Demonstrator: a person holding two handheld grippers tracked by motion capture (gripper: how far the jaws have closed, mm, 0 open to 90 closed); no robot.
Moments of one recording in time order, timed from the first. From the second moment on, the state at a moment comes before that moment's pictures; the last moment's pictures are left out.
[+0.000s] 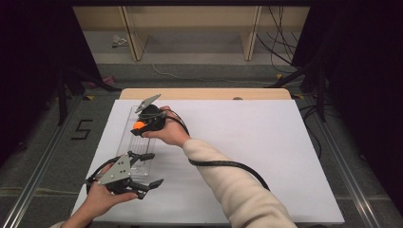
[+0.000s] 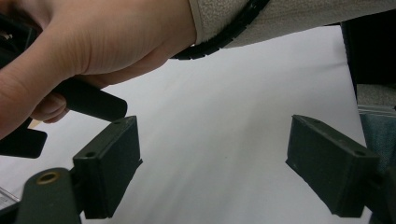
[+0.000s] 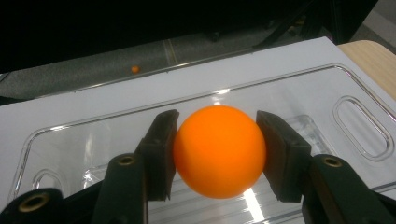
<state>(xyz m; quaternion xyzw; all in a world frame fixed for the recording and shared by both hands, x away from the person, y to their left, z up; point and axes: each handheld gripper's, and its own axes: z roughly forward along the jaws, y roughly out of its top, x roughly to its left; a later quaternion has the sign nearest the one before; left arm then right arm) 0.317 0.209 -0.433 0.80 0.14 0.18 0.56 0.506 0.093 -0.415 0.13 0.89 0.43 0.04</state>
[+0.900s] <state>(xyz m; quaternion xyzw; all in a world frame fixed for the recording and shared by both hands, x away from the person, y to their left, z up) 0.317 0.209 -0.433 0.80 0.14 0.18 0.56 0.507 0.094 -0.422 0.14 0.89 0.43 0.04</state>
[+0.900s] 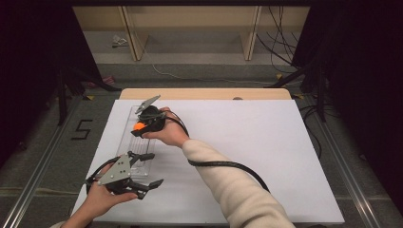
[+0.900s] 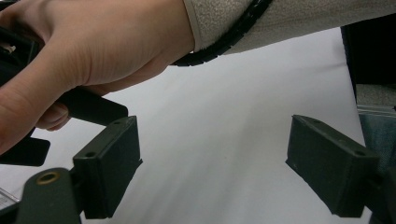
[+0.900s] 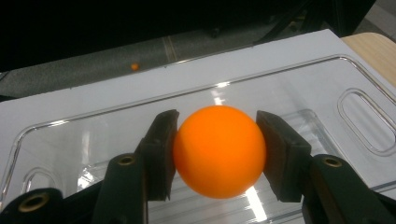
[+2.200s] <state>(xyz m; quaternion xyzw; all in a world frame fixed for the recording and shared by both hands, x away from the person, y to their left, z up) 0.317 0.209 -0.433 0.80 0.14 0.18 0.56 0.506 0.096 -0.431 0.14 0.90 0.42 0.03</state>
